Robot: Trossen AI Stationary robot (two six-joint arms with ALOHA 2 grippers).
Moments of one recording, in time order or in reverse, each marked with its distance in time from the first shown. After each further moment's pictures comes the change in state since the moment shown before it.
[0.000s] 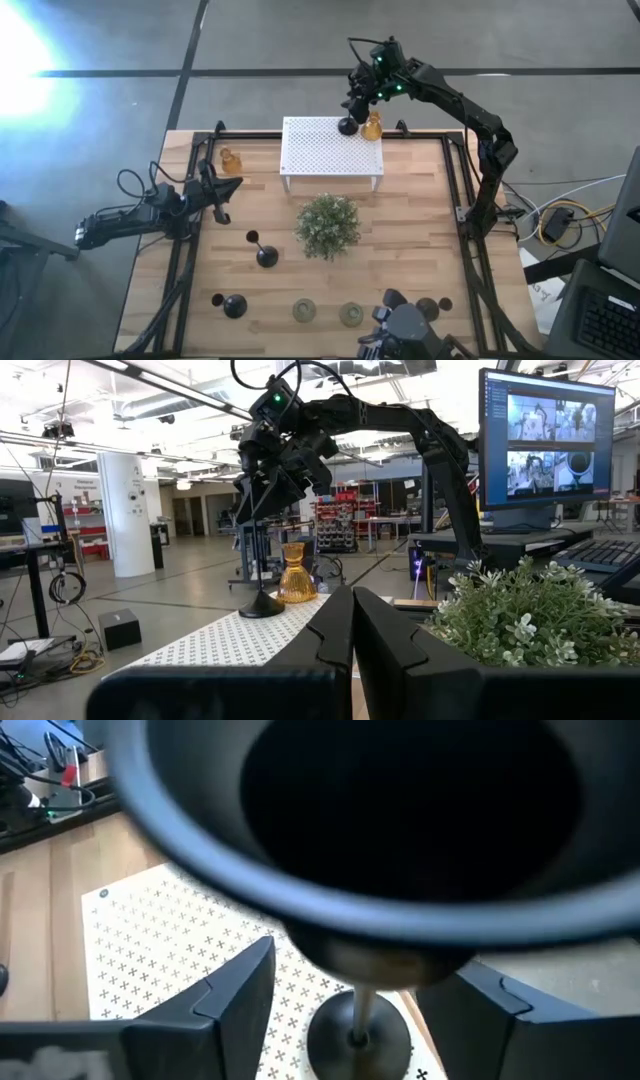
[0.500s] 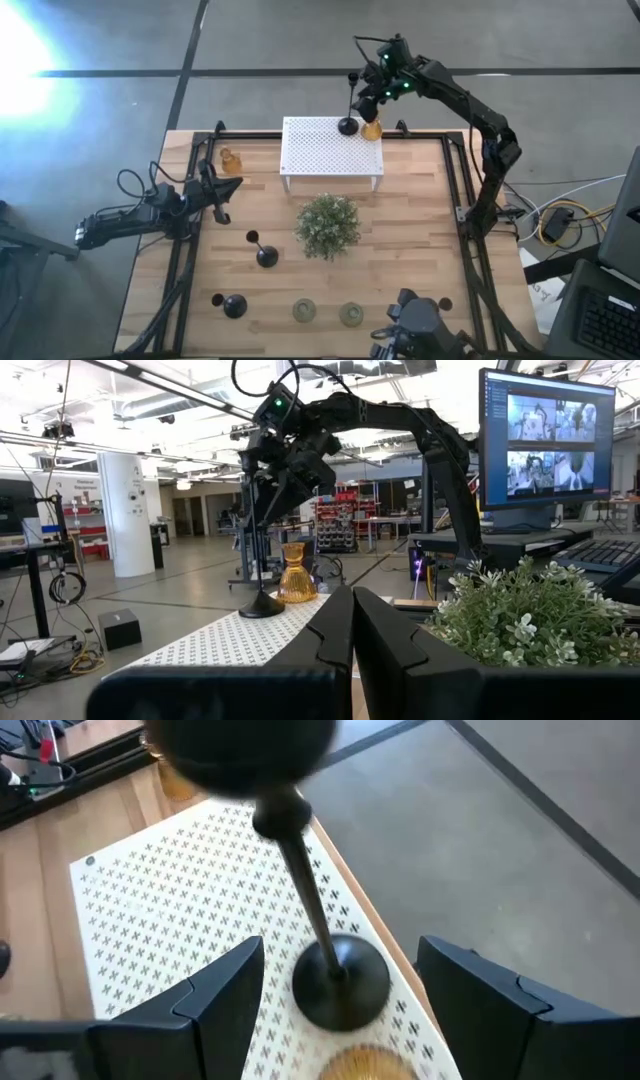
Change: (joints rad) left arm 0.000 0.000 0.000 0.000 0.000 0.000; right arm -0.048 -0.032 0.001 -0.122 0.004 -0.003
